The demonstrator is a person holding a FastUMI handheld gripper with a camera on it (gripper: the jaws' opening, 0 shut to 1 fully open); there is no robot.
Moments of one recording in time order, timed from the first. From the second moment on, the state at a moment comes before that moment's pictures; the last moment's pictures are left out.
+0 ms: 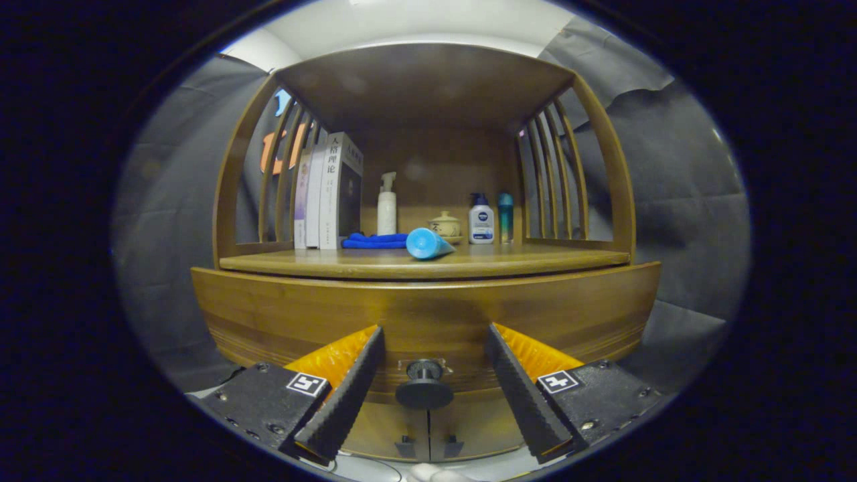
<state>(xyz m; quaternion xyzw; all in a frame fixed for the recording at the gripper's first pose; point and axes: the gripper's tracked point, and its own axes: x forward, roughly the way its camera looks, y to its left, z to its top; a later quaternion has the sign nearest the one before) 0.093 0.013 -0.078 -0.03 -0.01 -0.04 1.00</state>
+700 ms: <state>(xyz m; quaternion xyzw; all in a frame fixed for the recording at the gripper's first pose) 0.084 0.013 -0.080 -0.06 0.03 -0.03 1.00</state>
